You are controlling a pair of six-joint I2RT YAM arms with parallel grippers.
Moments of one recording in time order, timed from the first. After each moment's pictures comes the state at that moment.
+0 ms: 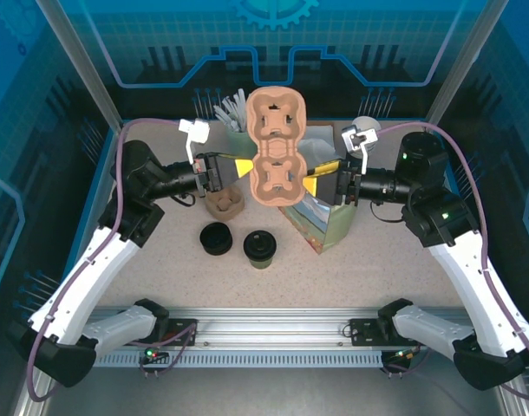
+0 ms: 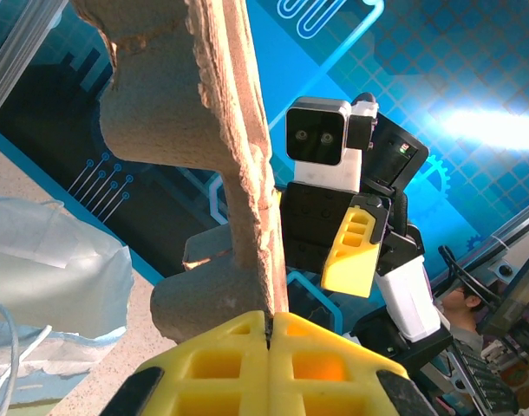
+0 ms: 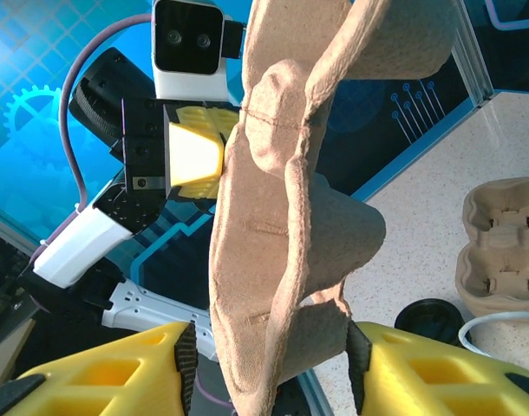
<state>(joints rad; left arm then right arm) -0.40 1.05 1.17 0.06 0.90 -0.88 0.42 1.03 1.37 -0.53 -0.87 0.47</state>
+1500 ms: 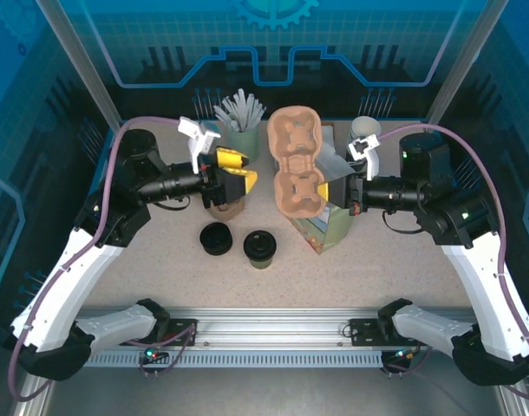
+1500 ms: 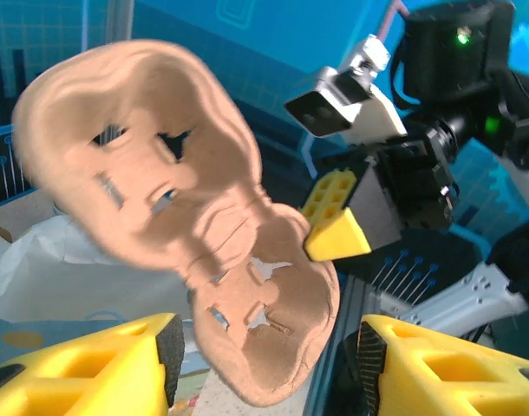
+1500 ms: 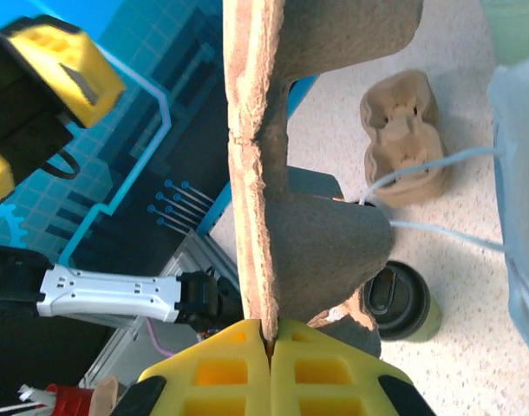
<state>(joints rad) -0.57 1.09 1.50 -0.56 0.62 -0.19 0.43 1.07 1.56 -1.04 -0.65 0.41</state>
